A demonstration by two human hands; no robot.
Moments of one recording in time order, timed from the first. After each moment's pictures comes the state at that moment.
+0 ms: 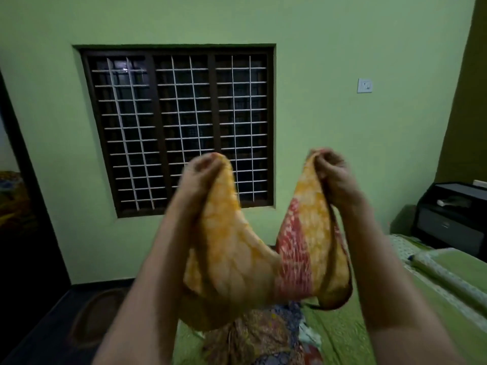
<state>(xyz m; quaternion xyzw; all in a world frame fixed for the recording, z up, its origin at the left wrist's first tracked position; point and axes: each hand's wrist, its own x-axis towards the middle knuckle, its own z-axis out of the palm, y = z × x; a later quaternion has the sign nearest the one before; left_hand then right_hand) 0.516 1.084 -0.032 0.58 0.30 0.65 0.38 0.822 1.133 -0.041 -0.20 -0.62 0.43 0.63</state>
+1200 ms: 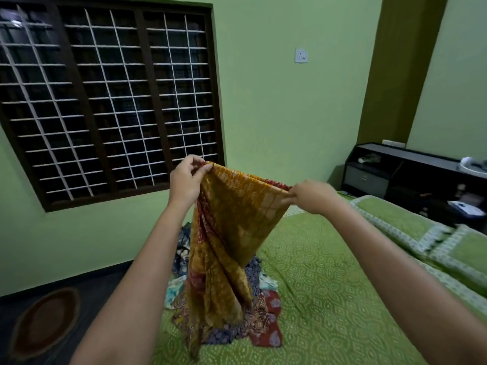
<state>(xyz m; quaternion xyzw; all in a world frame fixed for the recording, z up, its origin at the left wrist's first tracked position) 0.569 1.103 -0.100 0.66 0.47 0.56 0.18 0.838 1.039 -0.103 -0.69 -0.73 -0.01 0.02</state>
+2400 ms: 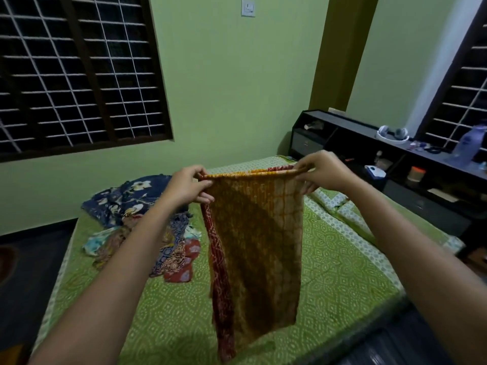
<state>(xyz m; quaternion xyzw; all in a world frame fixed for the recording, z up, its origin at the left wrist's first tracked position) 0.887 0.907 -0.172 0.68 0.51 0.35 0.39 1.183 0.833 -0.130 -0.65 -0.68 0.20 0.29</state>
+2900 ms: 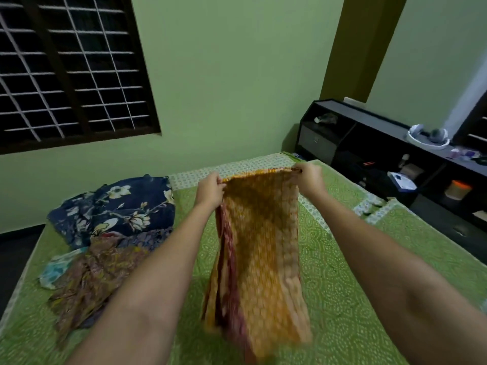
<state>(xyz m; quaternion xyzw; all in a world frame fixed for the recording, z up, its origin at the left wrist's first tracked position) 1.041 1.211 -0.271 0.66 0.62 0.33 0.29 1.284 1.167 -0.241 -0.77 -0.56 0.06 0.32</state>
